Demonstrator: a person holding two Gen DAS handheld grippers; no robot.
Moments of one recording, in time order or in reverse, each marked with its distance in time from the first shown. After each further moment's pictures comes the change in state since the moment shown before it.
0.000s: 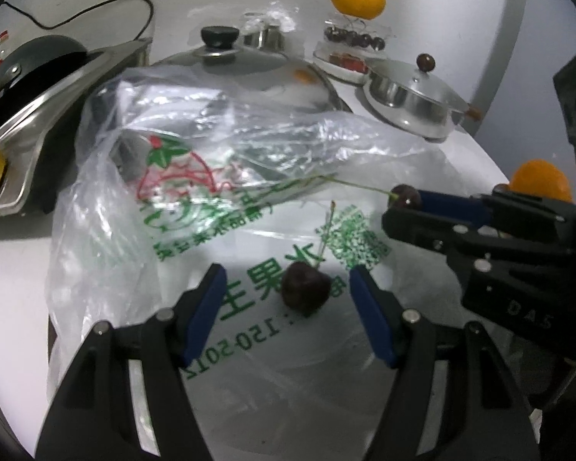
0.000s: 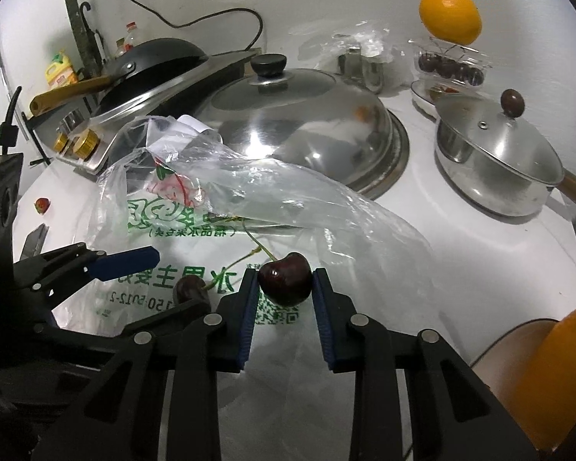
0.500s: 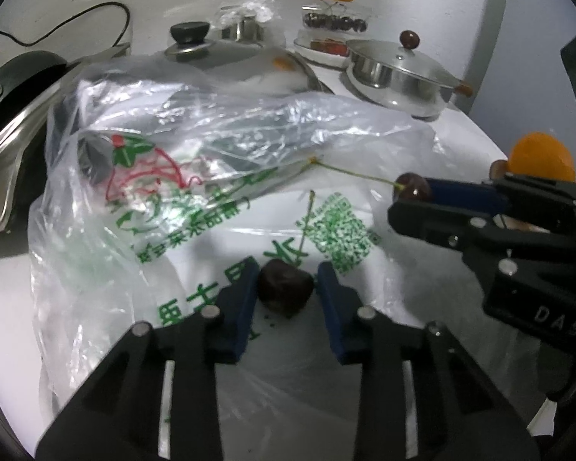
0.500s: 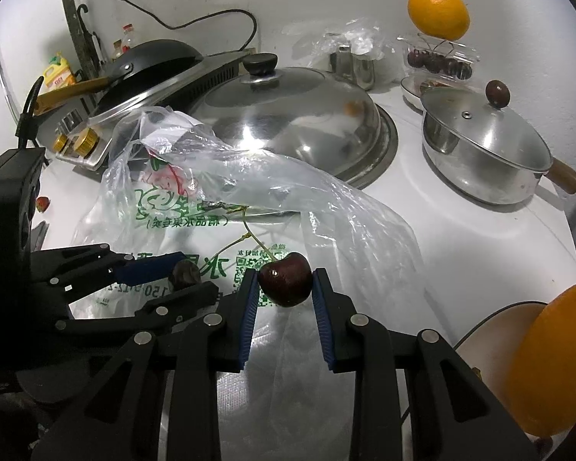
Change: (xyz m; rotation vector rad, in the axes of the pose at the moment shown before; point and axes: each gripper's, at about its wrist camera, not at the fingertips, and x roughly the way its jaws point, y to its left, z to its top) left arm 0.008 -0.017 0.000 0.070 0.017 -0.003; right arm -0.010 -0.006 -0.011 0.010 -0.002 -0.006
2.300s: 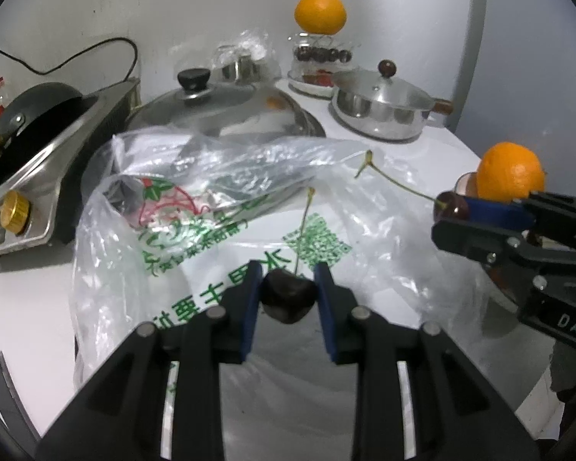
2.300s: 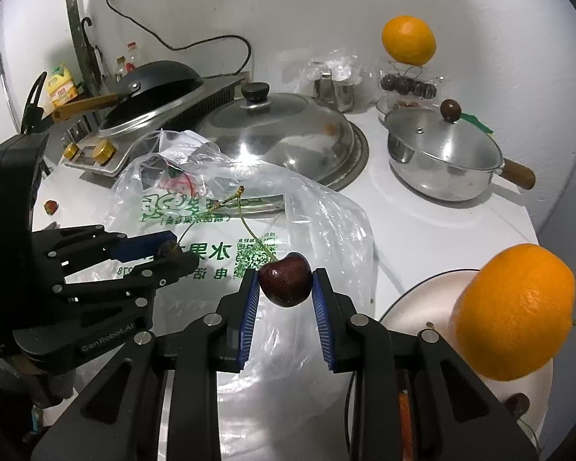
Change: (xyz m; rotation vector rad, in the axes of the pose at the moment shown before) left arm -0.048 -0.017 -0.005 0.034 -0.085 0.038; right arm -0.059 0.002 -0.020 0.005 -0.074 -0.045
